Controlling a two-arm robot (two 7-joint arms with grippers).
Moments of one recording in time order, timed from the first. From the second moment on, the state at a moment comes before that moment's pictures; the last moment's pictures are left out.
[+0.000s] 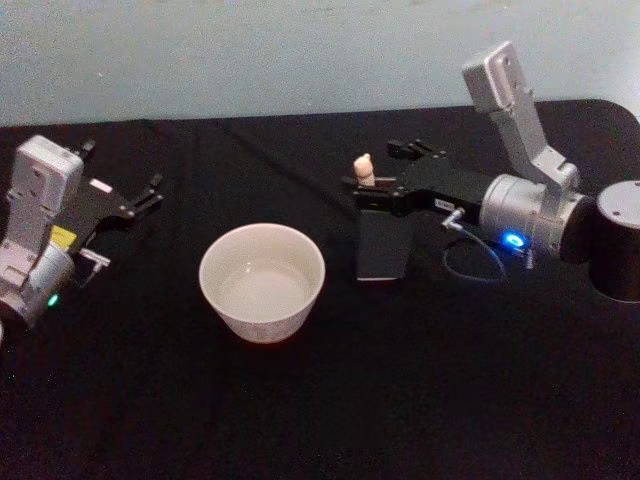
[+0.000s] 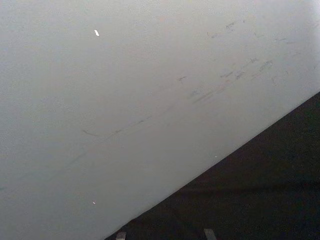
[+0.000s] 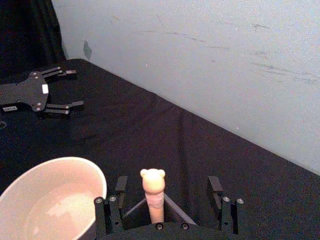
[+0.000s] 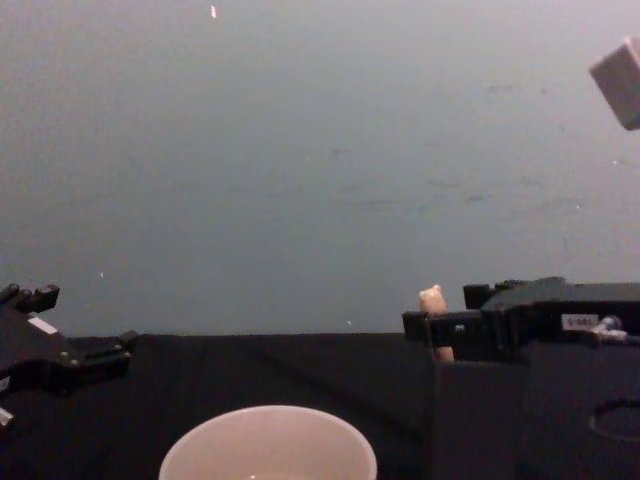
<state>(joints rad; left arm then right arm) -0.20 0.60 0.45 -1.41 -0.25 -0.12 0.03 0.38 0.48 -0.49 -1.50 0.45 0.31 0.42</state>
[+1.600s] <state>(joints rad) -0.20 0.60 0.45 -1.41 -0.25 -0.12 0.03 0.40 0.45 -0.50 -1.47 0.42 0.31 0.42</state>
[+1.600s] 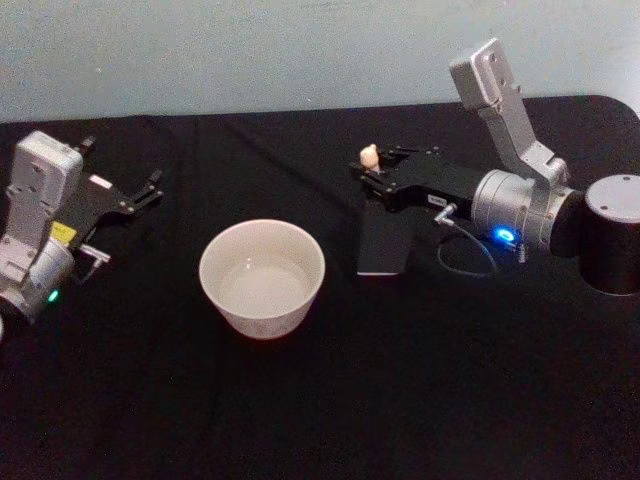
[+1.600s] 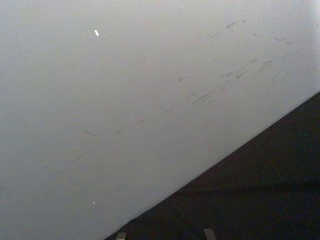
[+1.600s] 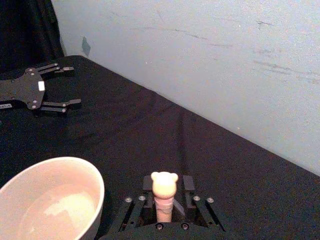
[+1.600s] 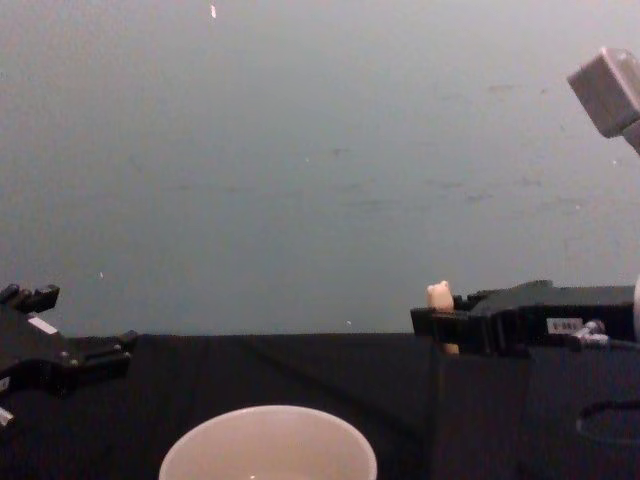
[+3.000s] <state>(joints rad) -0.20 0.60 0.45 -1.41 -0.25 -0.12 0.03 0.32 0.47 -0.35 -1.68 0.54 0.23 0.36</state>
